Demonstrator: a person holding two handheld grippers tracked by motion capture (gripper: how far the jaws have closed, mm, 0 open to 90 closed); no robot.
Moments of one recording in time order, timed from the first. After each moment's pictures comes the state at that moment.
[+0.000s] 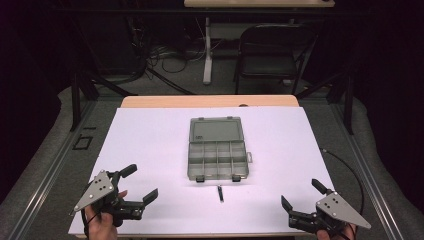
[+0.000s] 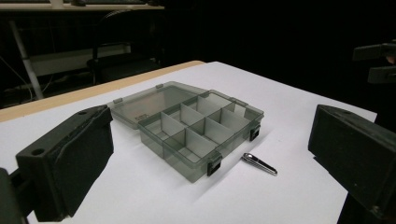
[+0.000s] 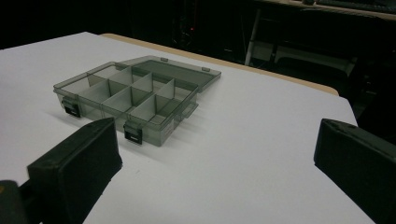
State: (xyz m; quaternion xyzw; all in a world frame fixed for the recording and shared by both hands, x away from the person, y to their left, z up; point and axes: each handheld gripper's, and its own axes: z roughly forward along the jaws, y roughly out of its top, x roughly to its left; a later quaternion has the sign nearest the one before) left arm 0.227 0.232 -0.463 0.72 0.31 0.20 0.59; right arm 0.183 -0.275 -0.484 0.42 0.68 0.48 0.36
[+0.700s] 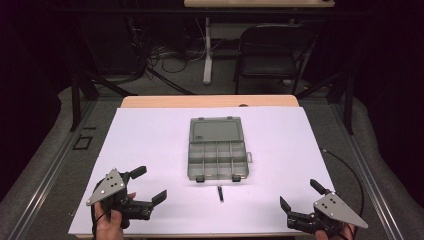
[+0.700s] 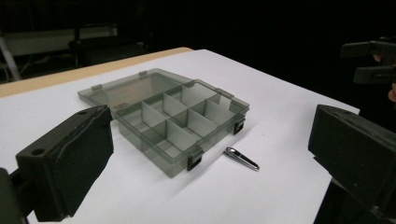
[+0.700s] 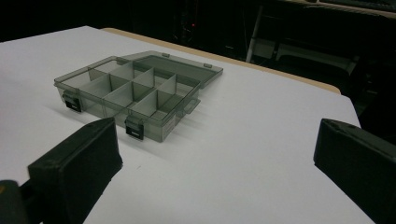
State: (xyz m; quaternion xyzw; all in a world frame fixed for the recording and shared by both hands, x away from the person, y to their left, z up) left arm 0.232 0.212 -0.462 0.74 0.32 0.15 0.58; right arm 0.183 -0.272 -0.486 0.41 0.69 0.48 0.35
